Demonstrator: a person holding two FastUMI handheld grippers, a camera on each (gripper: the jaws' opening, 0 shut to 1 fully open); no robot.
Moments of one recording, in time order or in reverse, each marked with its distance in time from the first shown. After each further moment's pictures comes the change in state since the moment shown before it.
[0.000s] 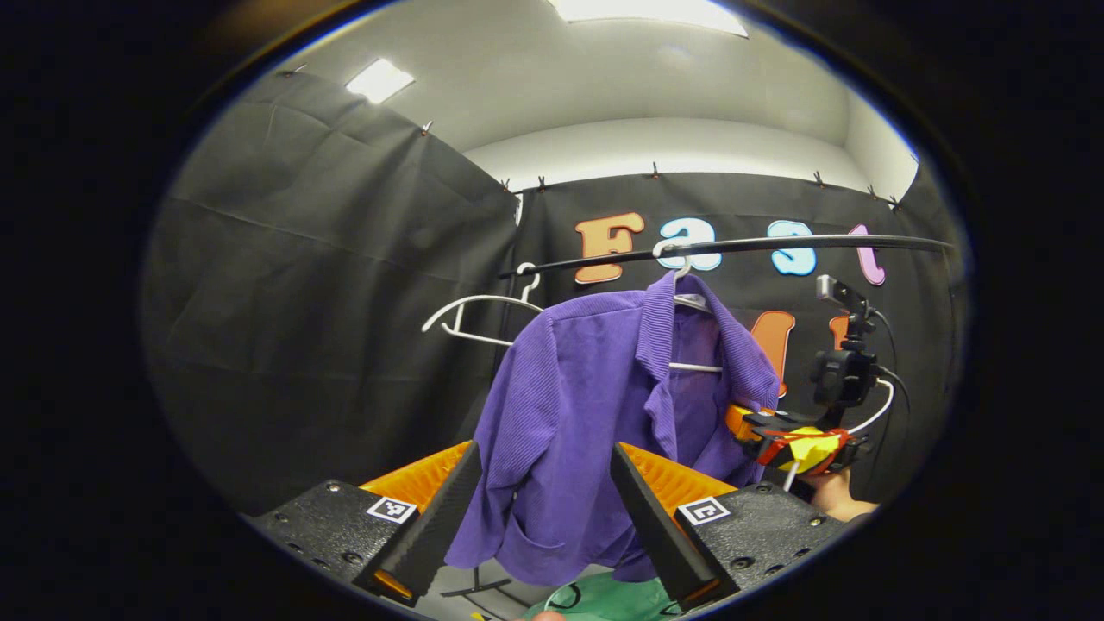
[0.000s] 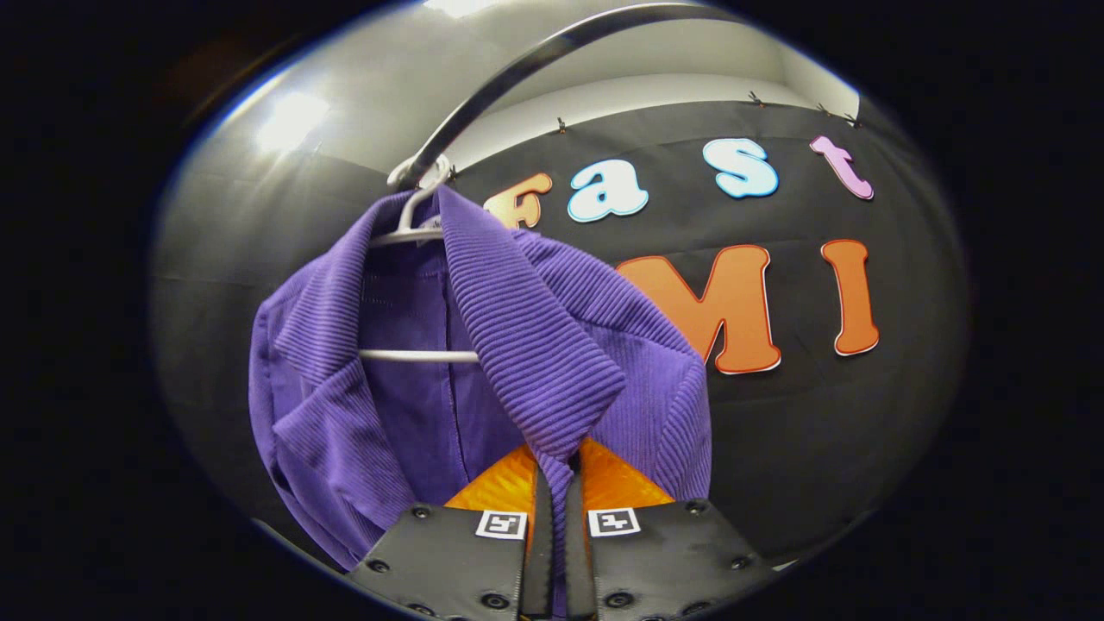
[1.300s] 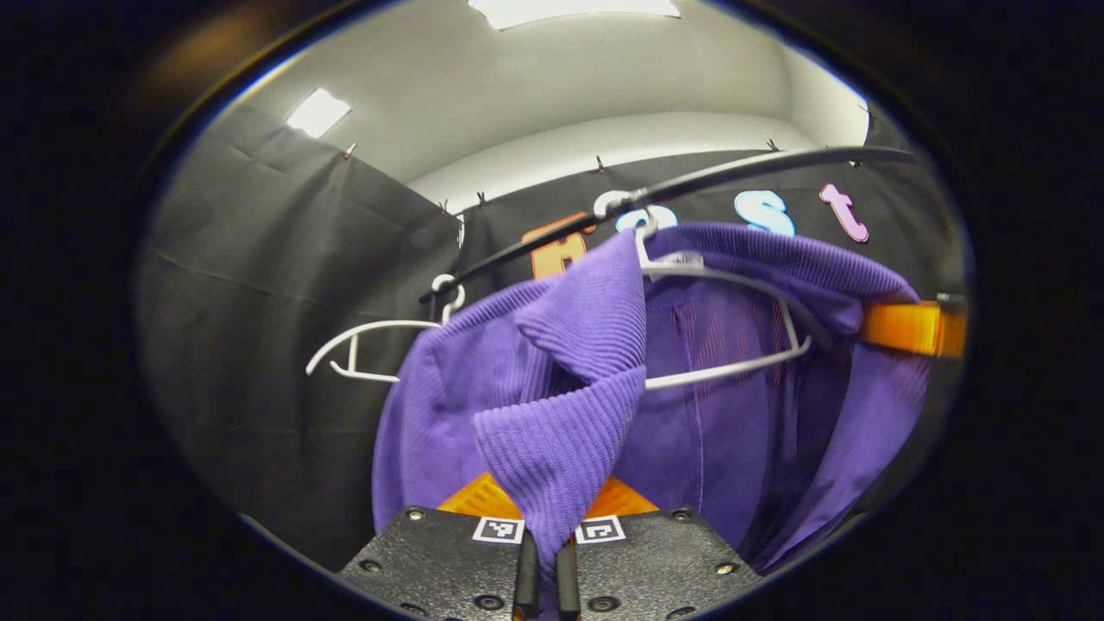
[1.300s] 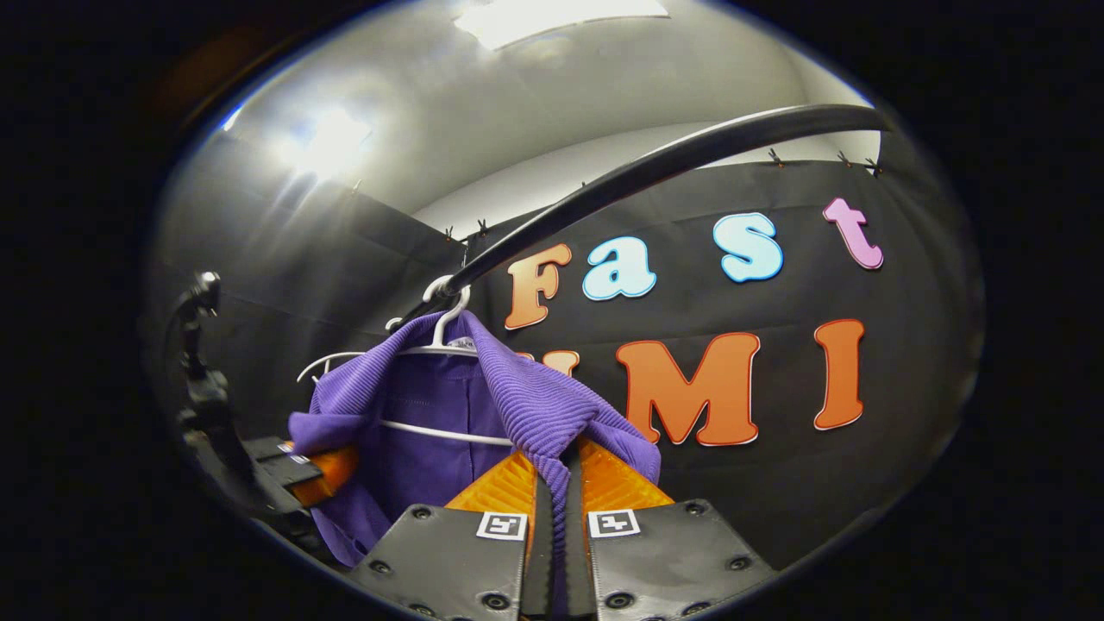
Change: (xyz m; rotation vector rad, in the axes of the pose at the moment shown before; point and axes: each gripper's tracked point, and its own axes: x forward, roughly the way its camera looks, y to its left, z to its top) left arm 0.134 -0.033 0.016 0.169 -0.152 -0.011; right arm -0.064 -0.022 0.089 -0.107 -0.162 0.051
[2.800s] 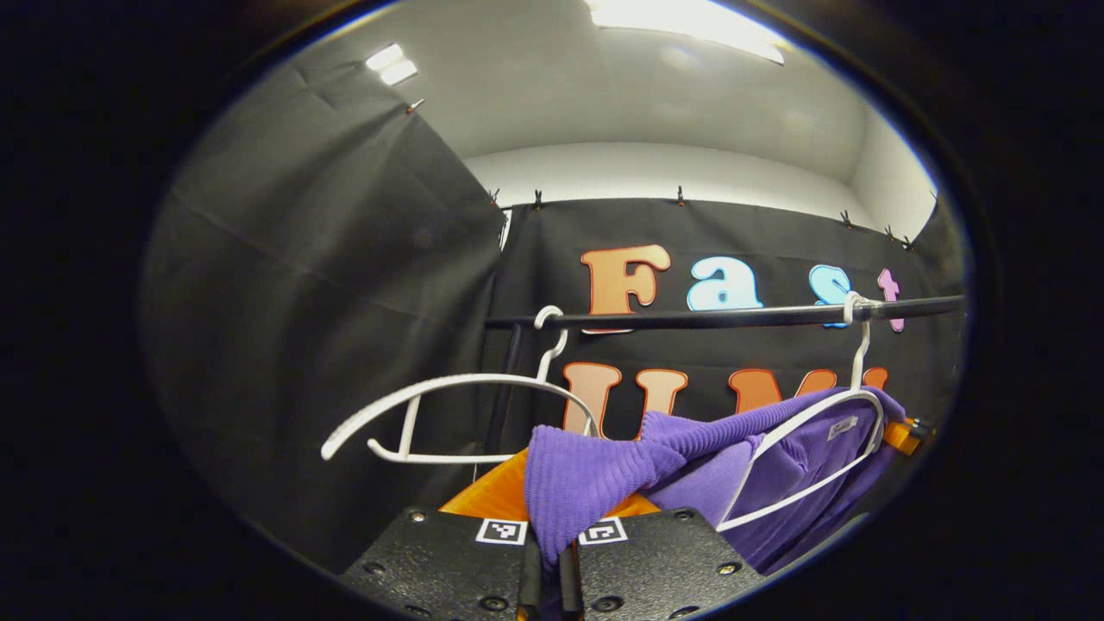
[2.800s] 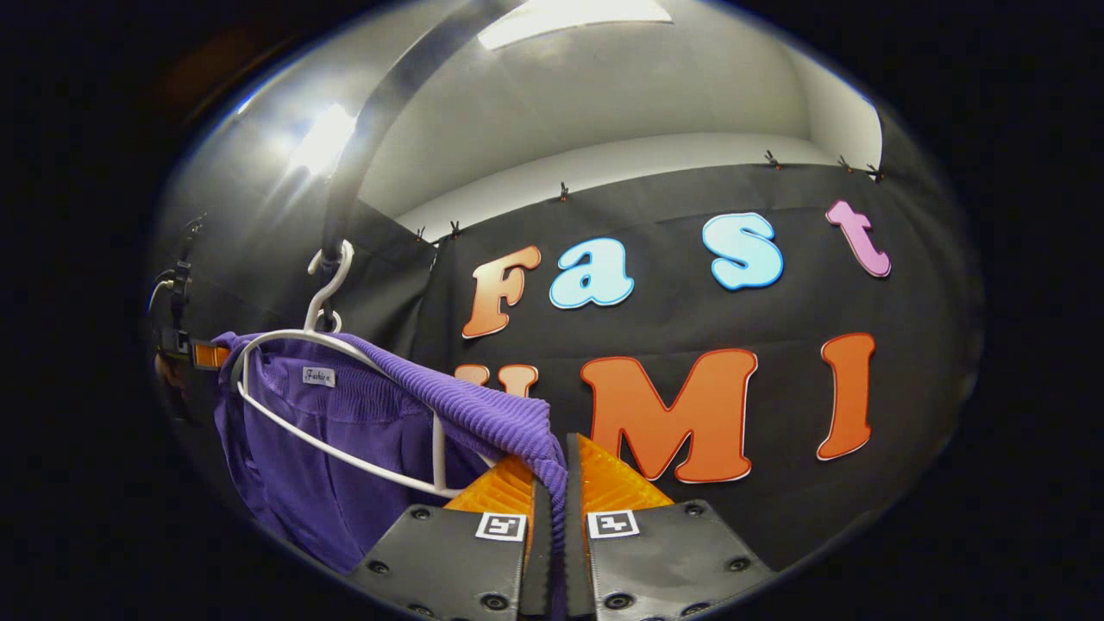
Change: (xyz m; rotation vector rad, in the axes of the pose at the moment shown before) left arm 0.143 0.146 -0.002 -0.243 0.023 -0.052; right arm 0.127 -0.071 -0.034 -0.042 -0.049 -0.030
